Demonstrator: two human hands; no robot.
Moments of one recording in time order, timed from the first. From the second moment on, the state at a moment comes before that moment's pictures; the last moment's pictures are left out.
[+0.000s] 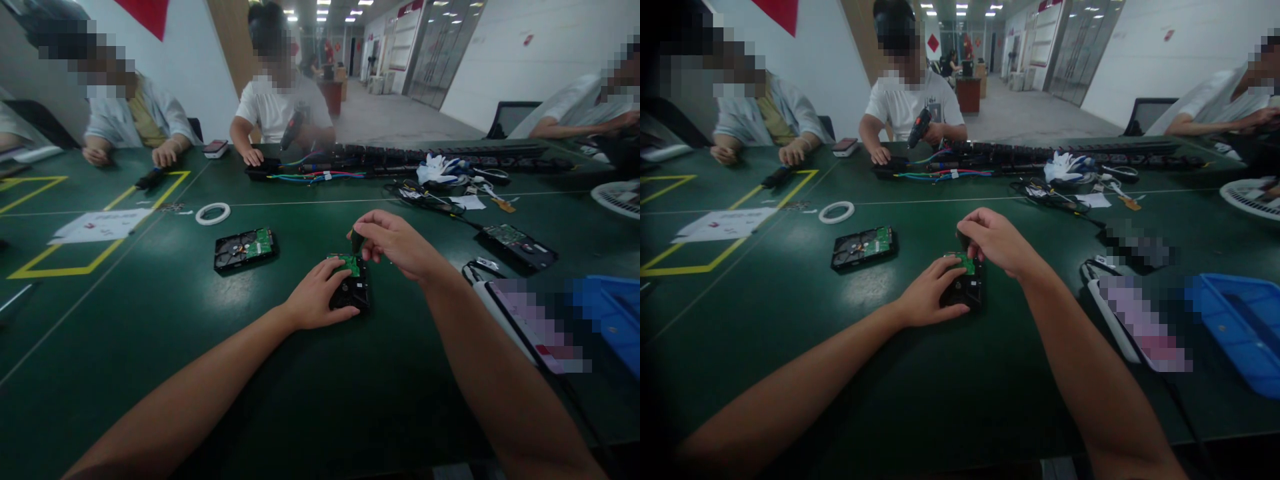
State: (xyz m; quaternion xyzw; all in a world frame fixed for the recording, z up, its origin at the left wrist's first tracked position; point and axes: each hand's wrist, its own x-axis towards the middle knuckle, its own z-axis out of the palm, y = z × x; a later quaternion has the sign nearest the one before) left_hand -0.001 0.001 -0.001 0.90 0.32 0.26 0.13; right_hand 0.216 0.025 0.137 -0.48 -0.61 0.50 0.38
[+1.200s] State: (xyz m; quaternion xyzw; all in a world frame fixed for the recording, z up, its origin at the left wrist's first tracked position) left_hand -0.001 0.002 -0.002 0.90 0.33 0.25 0.13; right_hand 0.220 0.030 0.137 -0.47 -0.63 0.48 0.38
